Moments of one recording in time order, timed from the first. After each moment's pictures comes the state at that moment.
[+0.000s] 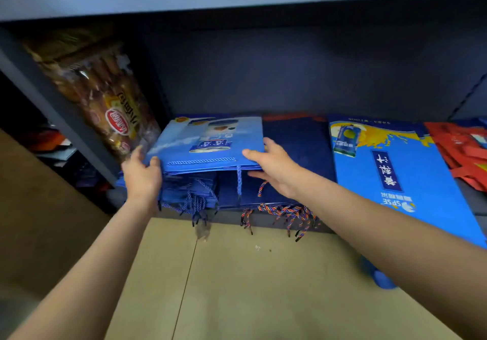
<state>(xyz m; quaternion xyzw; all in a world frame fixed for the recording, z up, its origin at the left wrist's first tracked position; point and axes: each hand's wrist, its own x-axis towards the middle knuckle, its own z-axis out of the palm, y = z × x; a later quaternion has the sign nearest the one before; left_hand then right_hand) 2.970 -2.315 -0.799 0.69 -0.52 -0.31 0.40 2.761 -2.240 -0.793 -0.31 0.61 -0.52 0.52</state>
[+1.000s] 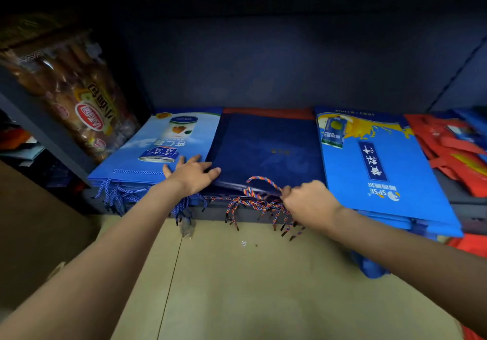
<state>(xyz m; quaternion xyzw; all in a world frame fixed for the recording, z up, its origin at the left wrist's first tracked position) 2.893 -2.312 -0.822 0.54 -0.81 -0.18 -0.11 2.704 -2.157 -0.832 -0.76 0.64 0.12 -0.08</state>
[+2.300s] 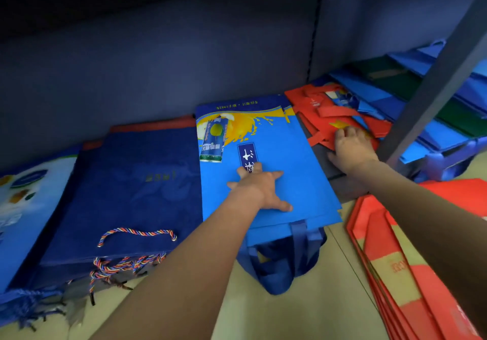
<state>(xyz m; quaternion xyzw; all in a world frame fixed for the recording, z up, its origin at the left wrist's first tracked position) 2.557 -2.158 -0.856 0.29 -0.90 -0.16 -0.28 2.388 -2.047 -0.879 -0.31 0.95 0.03 0.07</state>
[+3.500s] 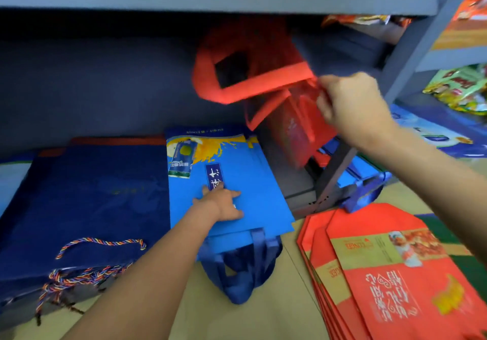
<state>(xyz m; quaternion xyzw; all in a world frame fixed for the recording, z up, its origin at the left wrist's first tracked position) 2.573 -2.180 -0.871 0.26 -0.92 -0.21 -0.21 2.436 -2.017 -0.686 -0.43 0.85 -0.06 -0.29</state>
